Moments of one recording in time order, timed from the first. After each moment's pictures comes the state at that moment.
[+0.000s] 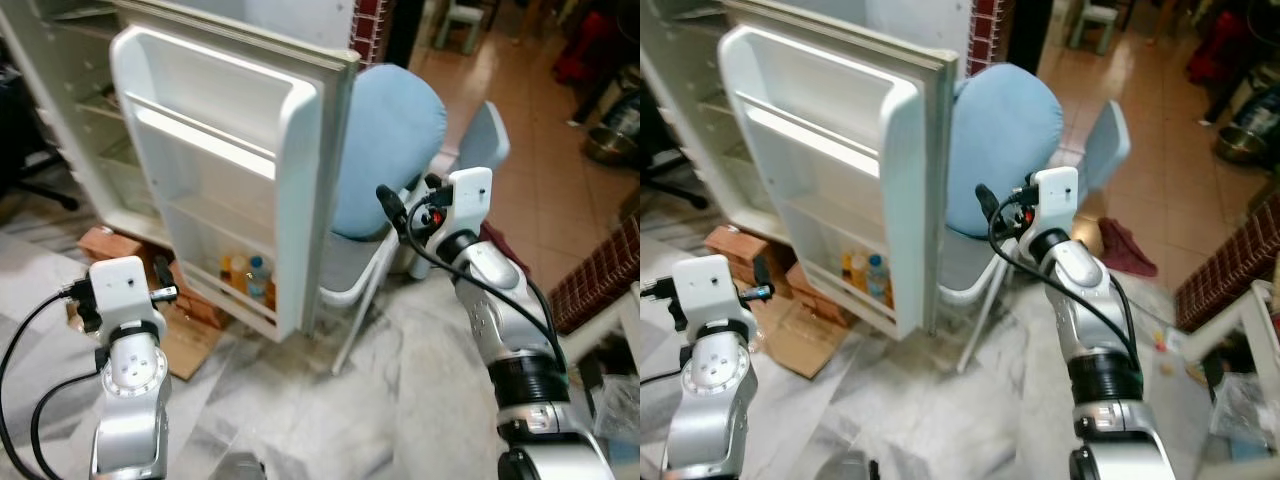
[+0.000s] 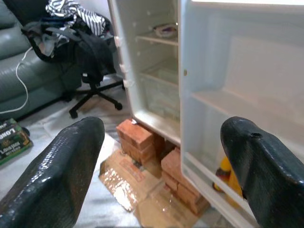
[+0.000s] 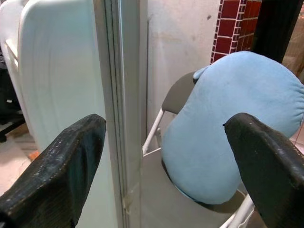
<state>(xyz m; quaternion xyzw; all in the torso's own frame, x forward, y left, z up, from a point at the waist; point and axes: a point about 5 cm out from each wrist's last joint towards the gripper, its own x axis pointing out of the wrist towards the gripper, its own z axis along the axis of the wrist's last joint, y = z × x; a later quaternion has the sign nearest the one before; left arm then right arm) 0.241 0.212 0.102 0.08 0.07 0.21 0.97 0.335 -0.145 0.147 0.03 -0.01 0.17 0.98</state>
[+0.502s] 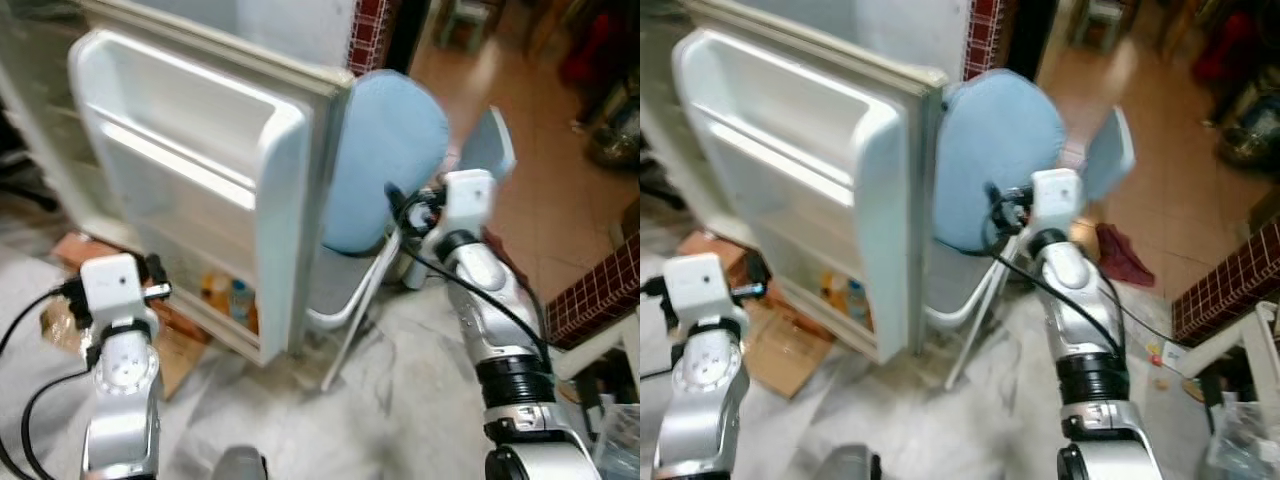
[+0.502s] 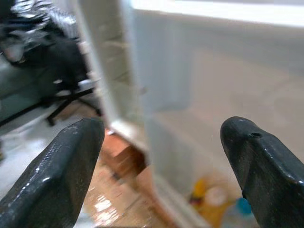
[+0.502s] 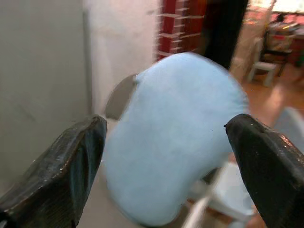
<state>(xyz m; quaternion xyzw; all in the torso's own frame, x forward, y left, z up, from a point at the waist) 0.244 0.207 0.101 0.06 0.06 0.20 0.98 0.339 -0.152 0.150 -0.01 -0.03 0.10 0.99</state>
